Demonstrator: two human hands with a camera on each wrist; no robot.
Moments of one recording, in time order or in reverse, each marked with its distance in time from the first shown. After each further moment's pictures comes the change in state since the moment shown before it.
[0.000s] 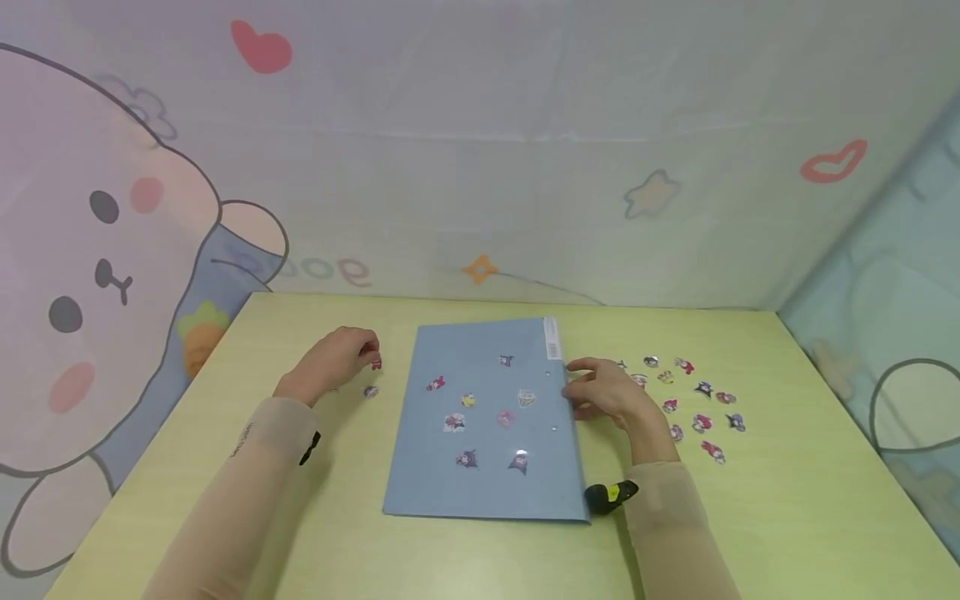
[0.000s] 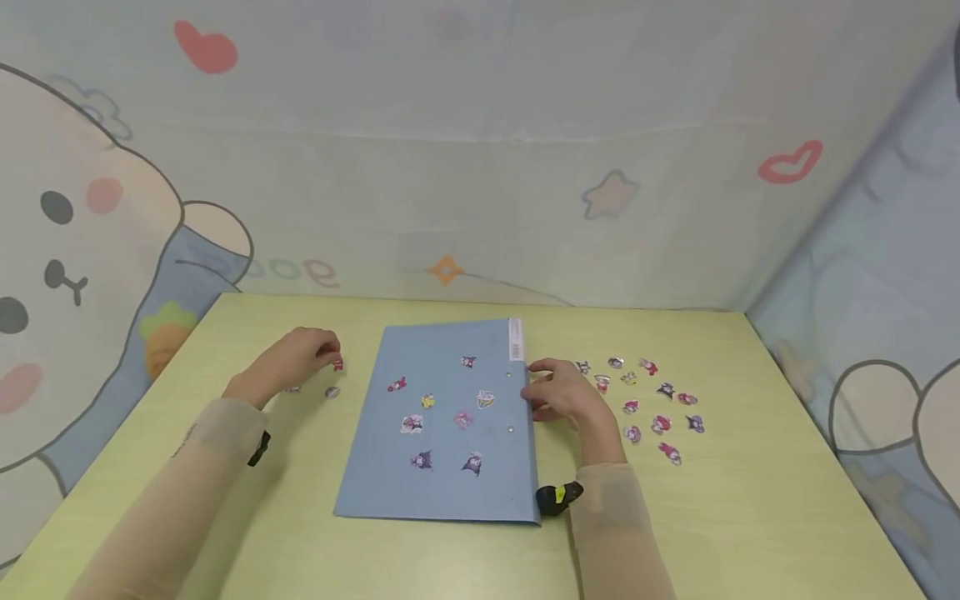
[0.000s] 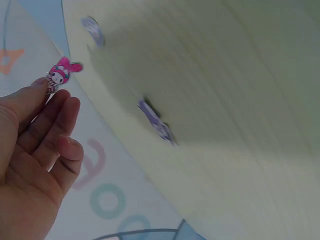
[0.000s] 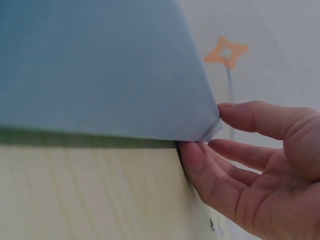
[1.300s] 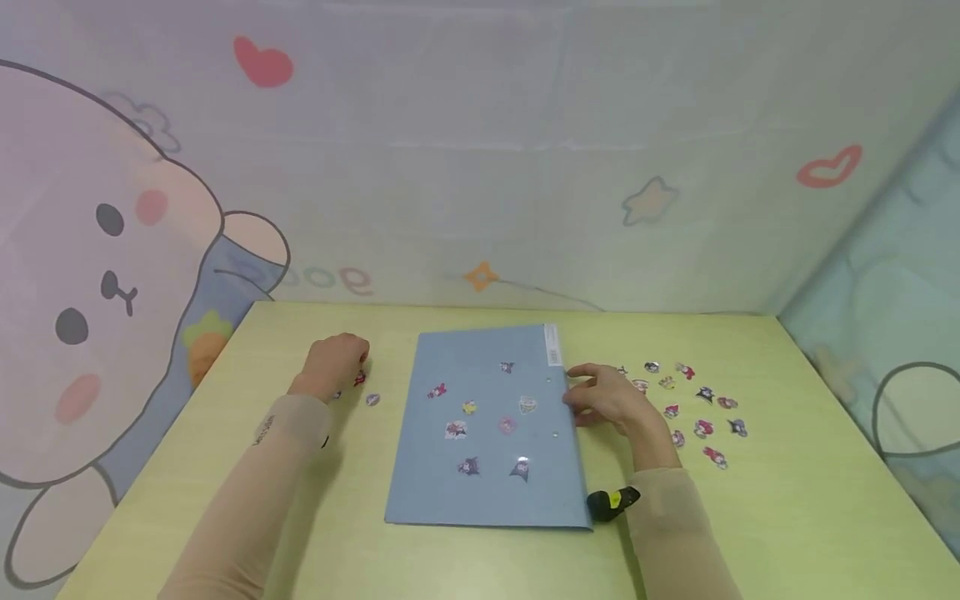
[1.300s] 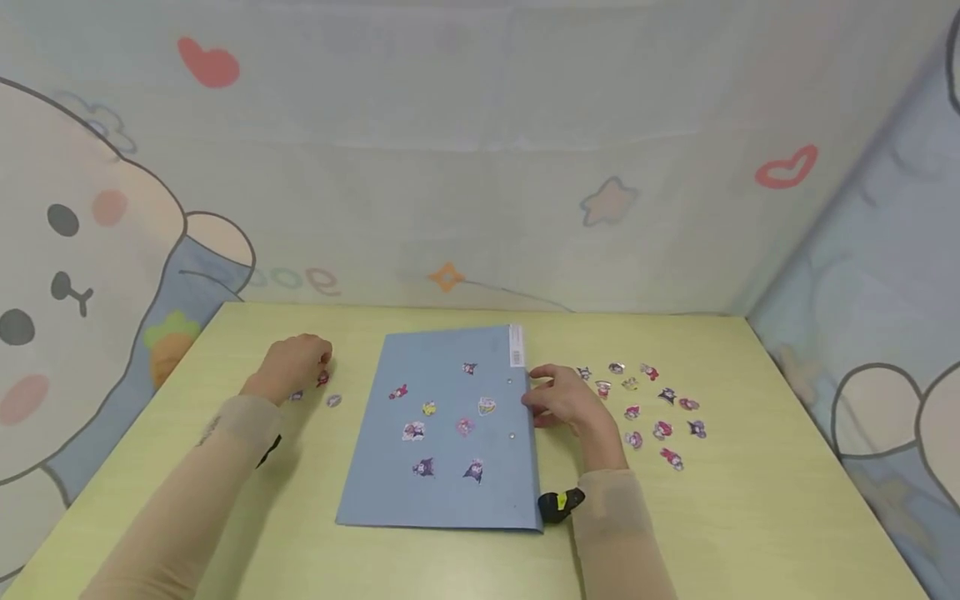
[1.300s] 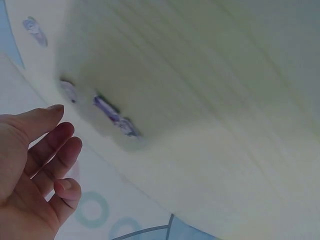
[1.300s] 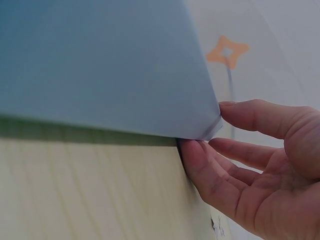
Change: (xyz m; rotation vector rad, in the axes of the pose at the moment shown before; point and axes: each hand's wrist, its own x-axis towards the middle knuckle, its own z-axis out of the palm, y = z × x) left_hand 0.013 -0.018 0.007 0.329 -0.003 -0.077; right_hand -0.001 -0.001 -0.001 0.007 0.001 -0.004
